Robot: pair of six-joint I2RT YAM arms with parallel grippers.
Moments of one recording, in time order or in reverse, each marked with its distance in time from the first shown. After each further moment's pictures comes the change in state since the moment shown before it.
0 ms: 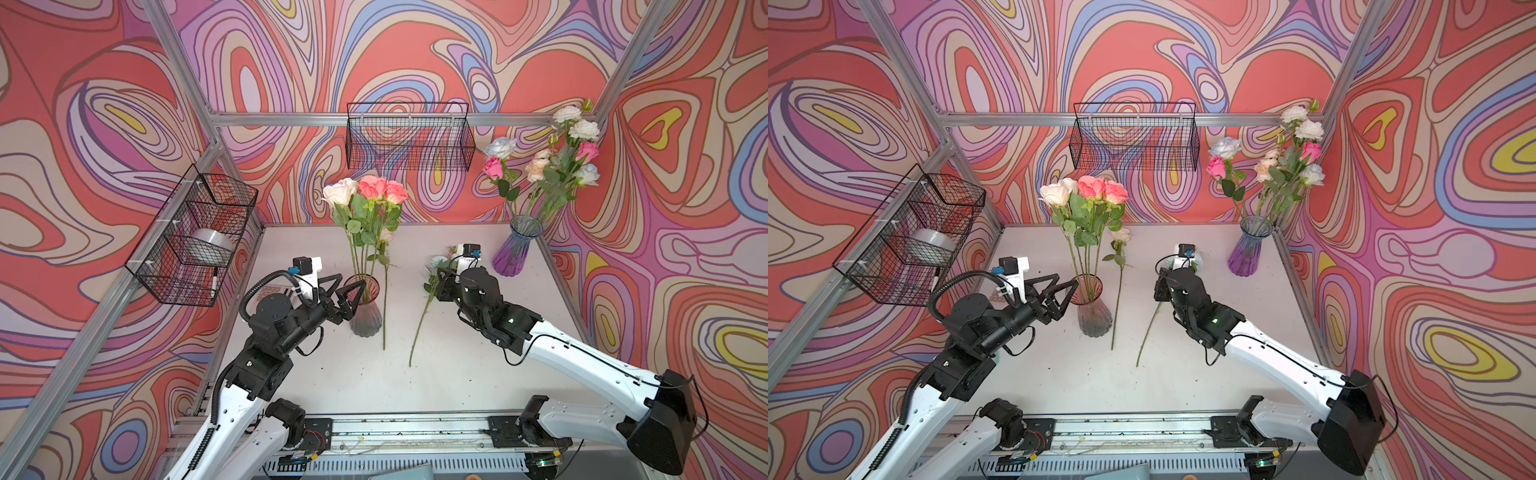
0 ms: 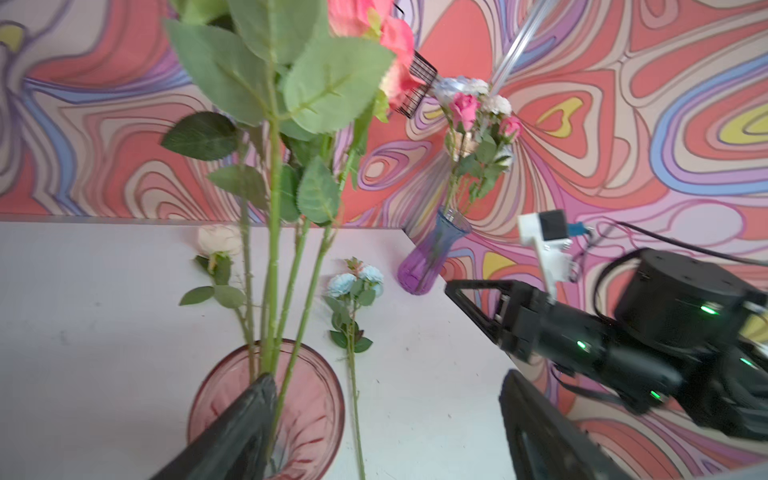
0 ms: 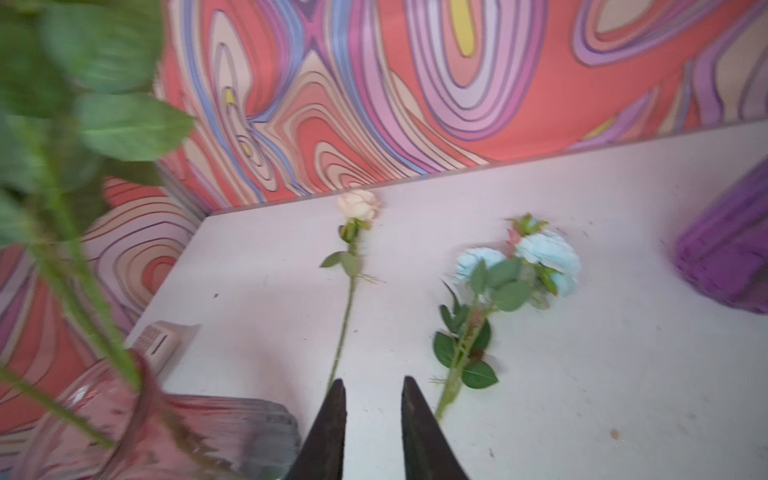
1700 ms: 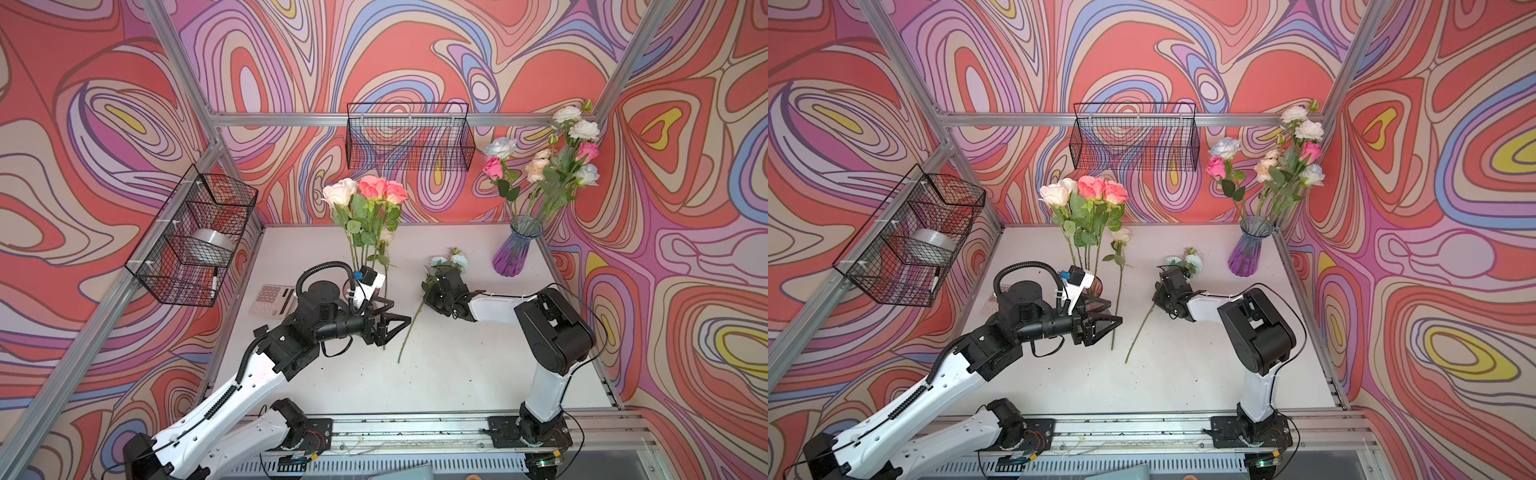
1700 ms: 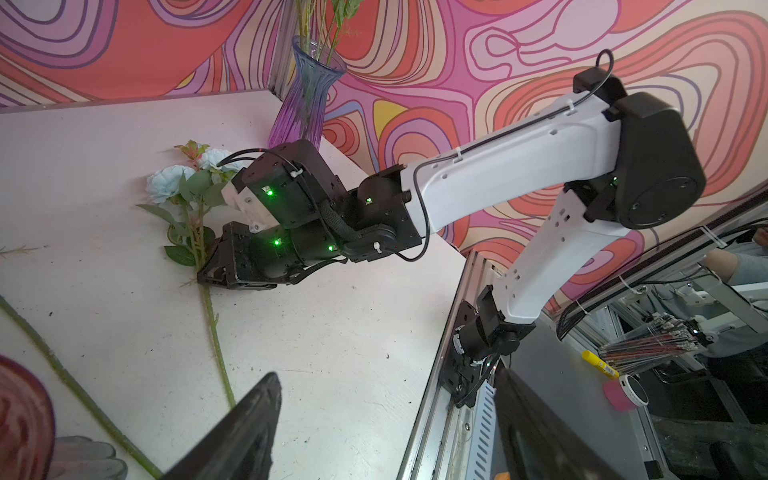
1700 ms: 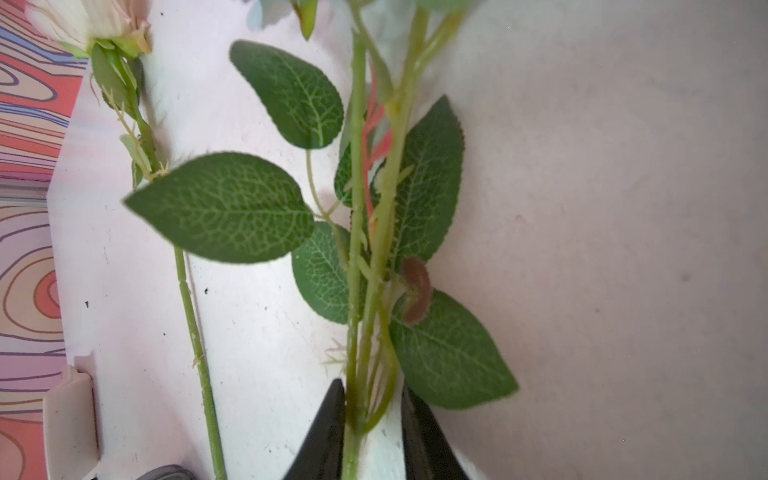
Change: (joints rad) left arm -0.269 0.215 0.099 -0.122 0.185 0.122; right arm -0.204 0.647 0.020 0.217 -0.443 0.442
